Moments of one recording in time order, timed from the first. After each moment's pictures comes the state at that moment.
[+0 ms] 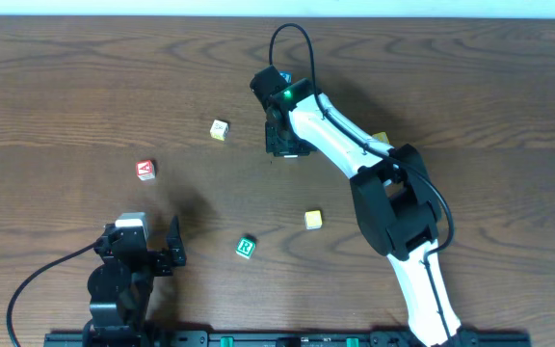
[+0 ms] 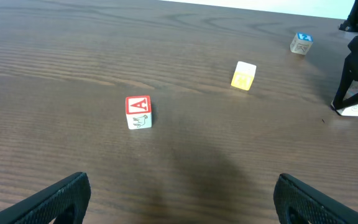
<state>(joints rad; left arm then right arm) -0.01 0.01 0.15 -0.54 0.02 -0.09 0.58 2.34 1.89 -1.02 0.09 0.57</state>
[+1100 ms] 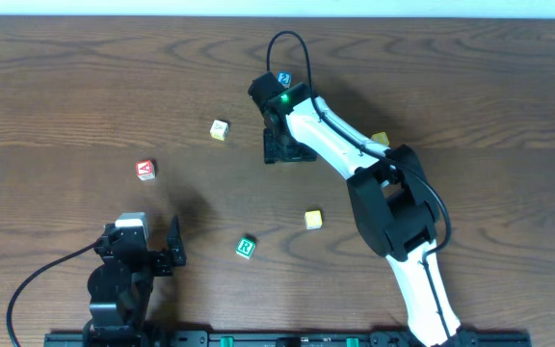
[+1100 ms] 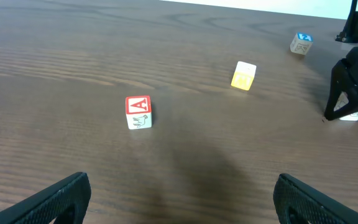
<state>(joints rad) -0.01 0.01 0.15 -0.54 0.02 -0.09 0.59 2.34 1.87 -1.04 0.07 0.56</state>
